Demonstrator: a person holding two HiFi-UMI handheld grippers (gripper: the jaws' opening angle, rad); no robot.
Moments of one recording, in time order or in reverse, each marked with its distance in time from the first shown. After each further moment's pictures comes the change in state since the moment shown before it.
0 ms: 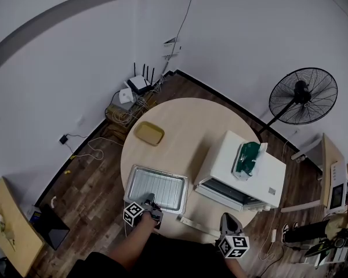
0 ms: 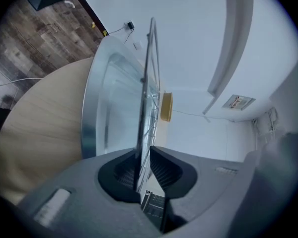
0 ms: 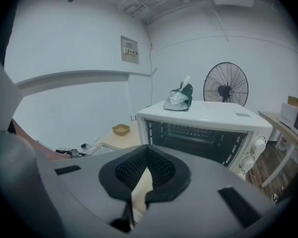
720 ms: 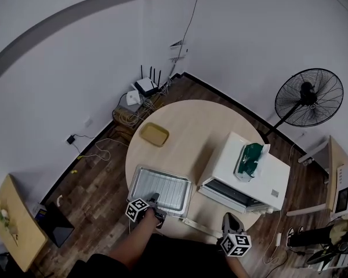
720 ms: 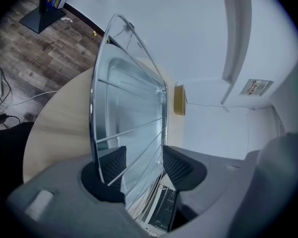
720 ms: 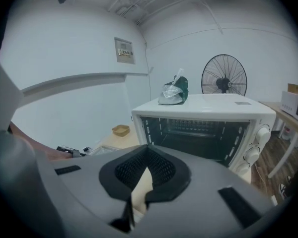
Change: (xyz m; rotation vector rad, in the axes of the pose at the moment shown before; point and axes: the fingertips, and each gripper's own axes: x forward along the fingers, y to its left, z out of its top) left arm -0.005 0.013 -0.009 0.062 0.041 0.237; right arm 0.010 -0.016 -0.011 0.076 0.010 0.026
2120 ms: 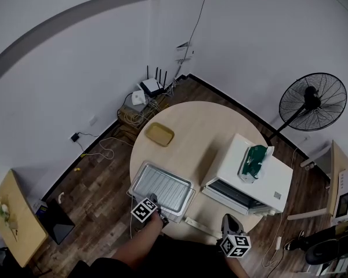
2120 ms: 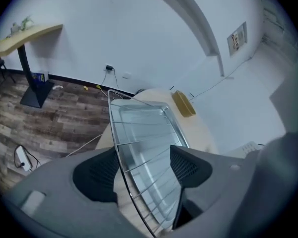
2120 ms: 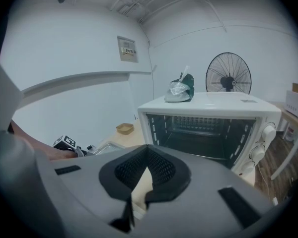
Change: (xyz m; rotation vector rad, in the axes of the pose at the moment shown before) left arm -0.043 0.005 0.042 0.466 -0.241 0.308; right arm 0.003 0.016 -0.007 -0.009 0.014 0.037
